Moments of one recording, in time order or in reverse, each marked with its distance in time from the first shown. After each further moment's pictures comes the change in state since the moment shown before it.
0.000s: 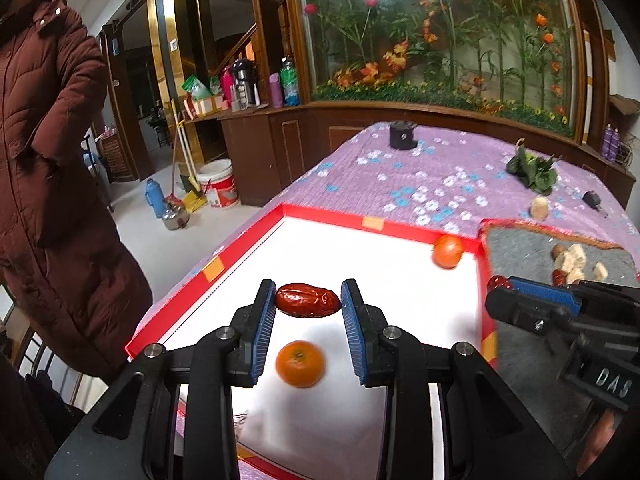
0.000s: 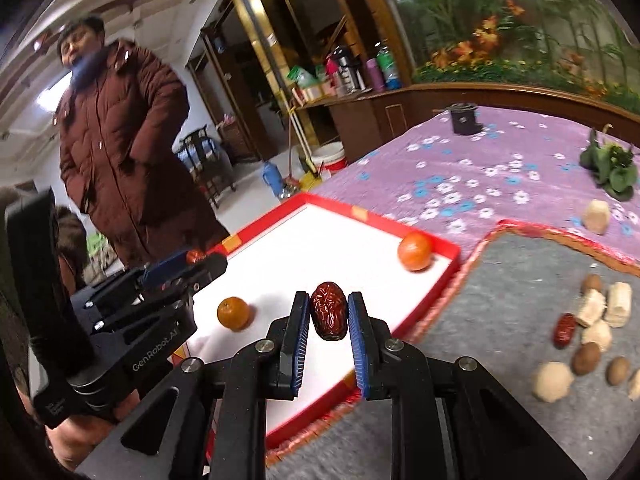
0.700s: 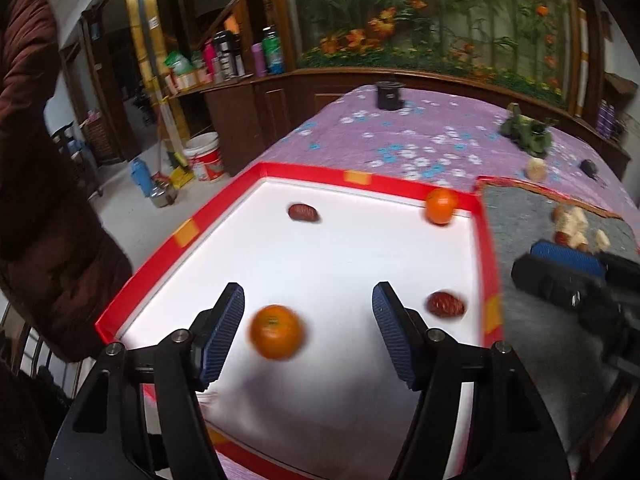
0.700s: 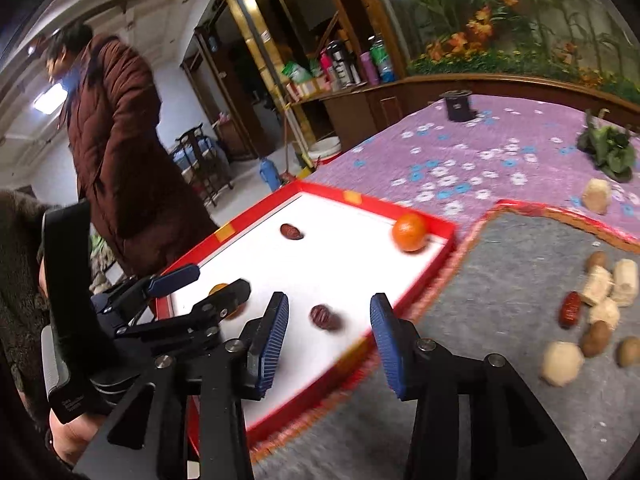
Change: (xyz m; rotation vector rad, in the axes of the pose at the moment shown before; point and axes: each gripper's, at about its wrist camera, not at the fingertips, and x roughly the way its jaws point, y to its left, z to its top) left arm 0.009 -0.019 -0.015 0.058 0.101 -0.061; right arm -0.014 -0.029 -0.010 0.063 -0.025 -0.022
